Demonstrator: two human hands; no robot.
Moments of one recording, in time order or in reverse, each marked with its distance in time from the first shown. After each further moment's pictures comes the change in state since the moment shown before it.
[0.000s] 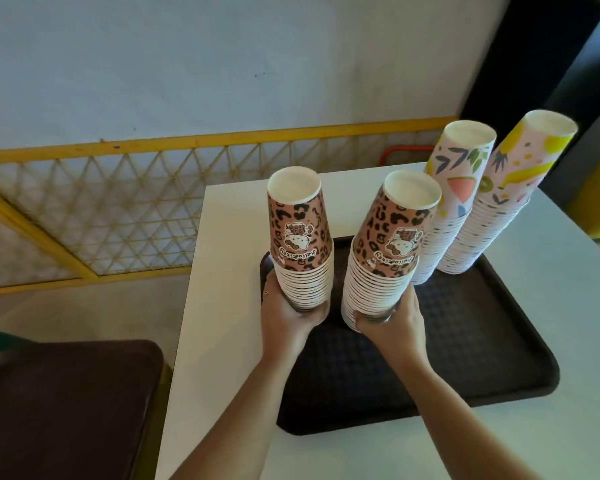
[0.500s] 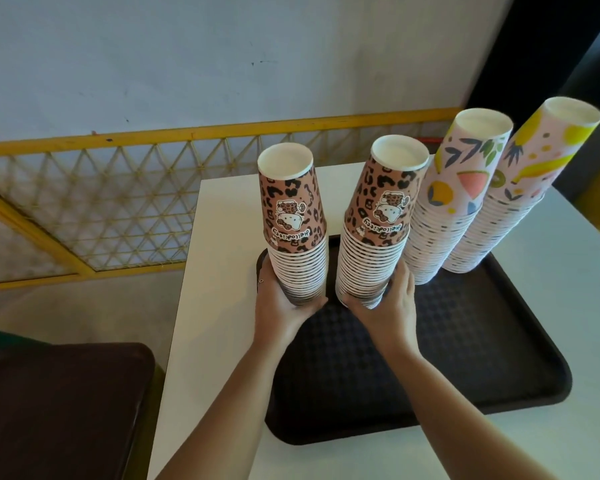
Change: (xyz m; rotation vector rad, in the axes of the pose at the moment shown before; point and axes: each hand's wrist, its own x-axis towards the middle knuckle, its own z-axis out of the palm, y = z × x) left_hand 0.026 -0.020 0.000 0.079 -0.070 0.004; right_hand 0.024 -0.002 0.018 -0.008 0.063 -0.047
